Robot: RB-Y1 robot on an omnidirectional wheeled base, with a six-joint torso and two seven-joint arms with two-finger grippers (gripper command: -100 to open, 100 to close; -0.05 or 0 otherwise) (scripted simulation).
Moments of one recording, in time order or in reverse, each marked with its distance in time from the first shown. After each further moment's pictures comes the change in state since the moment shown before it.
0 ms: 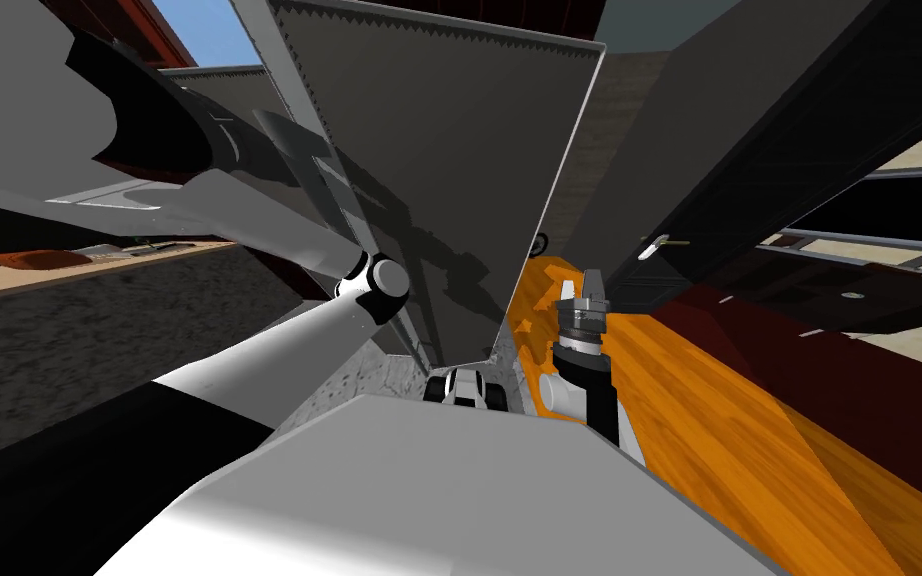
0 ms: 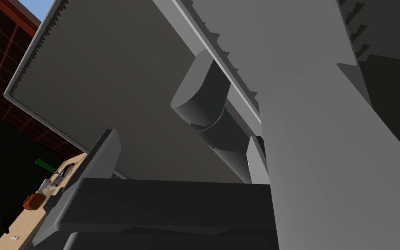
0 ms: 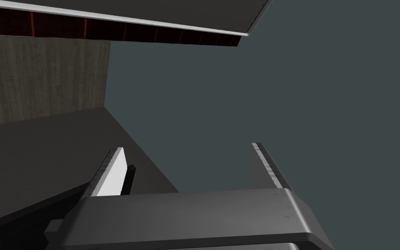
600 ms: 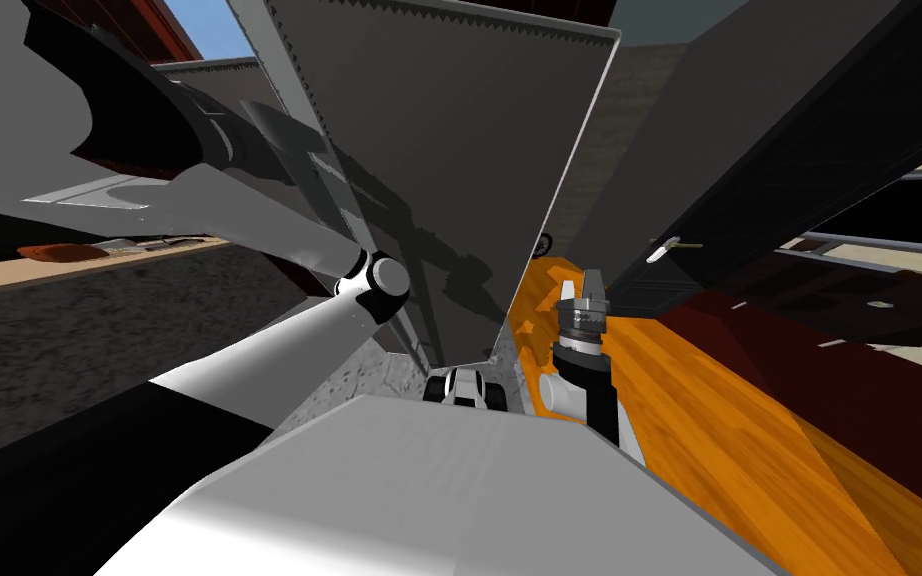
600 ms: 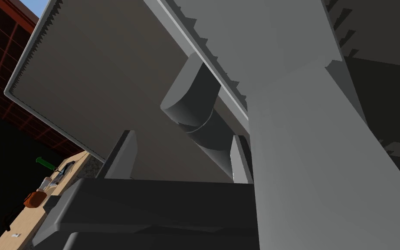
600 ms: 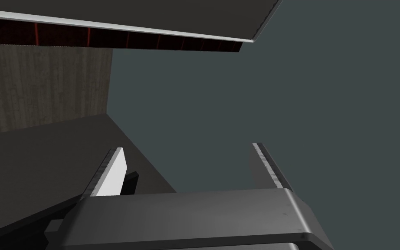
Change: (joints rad) left arm -0.015 -0.001 -0.006 -0.024 0.003 0.041 -0.013; right arm 0.000 0.000 0.000 0.000 0.000 0.000 0.000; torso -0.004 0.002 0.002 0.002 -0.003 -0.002
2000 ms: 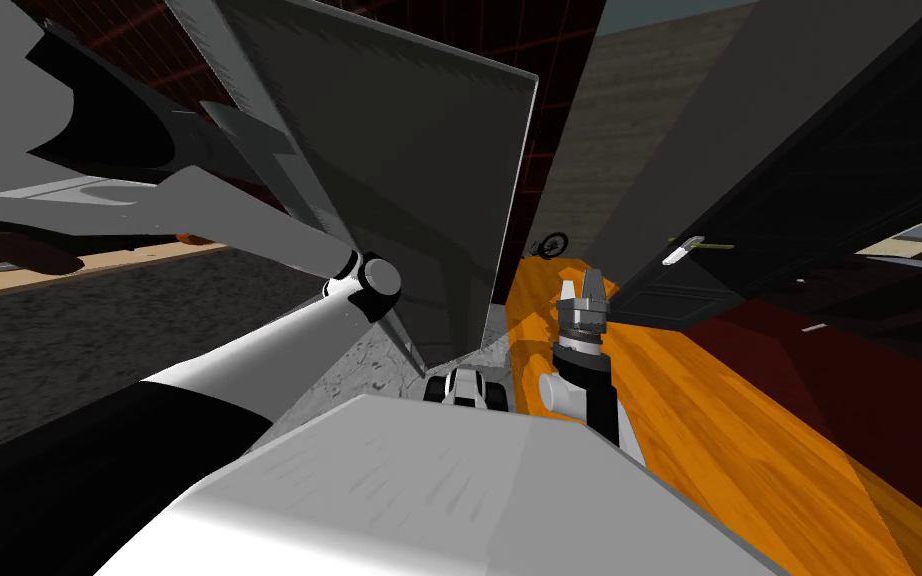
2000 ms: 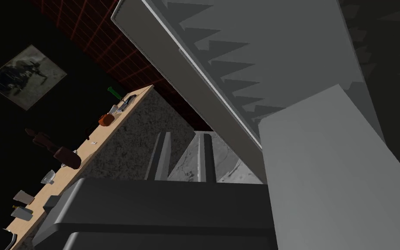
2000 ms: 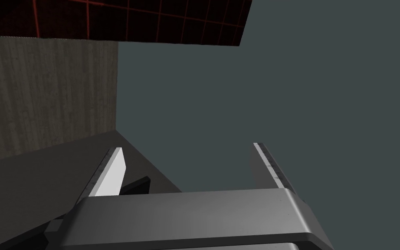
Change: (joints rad) left arm 0.040 0.077 -0.008 0.019 -0.107 -0.083 0.007; right arm 0.000 0.000 0.000 0.000 0.000 0.000 0.000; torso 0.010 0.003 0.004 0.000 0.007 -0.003
